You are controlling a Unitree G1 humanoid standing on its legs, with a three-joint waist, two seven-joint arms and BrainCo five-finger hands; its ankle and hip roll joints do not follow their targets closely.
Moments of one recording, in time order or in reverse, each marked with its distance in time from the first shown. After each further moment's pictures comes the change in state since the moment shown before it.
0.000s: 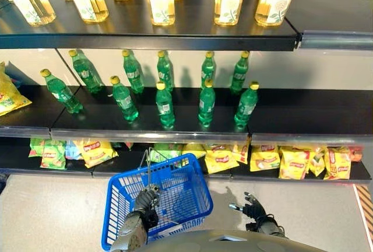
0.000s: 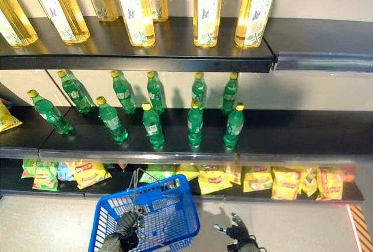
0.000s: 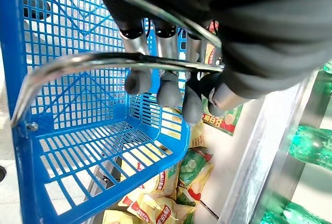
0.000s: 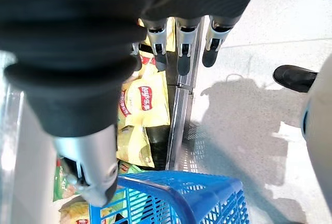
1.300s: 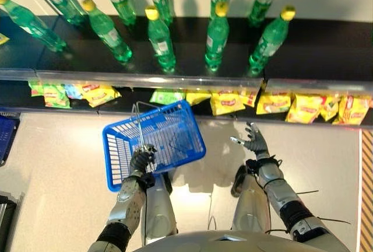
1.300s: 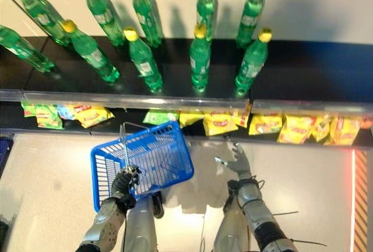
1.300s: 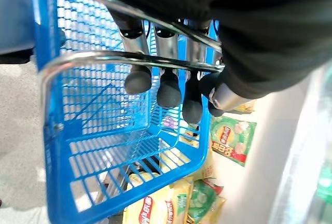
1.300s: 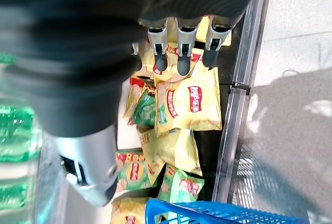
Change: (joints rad) left arm -0.171 0.037 0.050 -0.183 -0.045 -0.068 0.088; right arm -0.199 -0.108 -0.043 -0.473 0.009 -0.048 -0.099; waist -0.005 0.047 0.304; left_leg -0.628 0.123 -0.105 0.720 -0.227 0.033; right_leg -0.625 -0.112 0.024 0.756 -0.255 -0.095
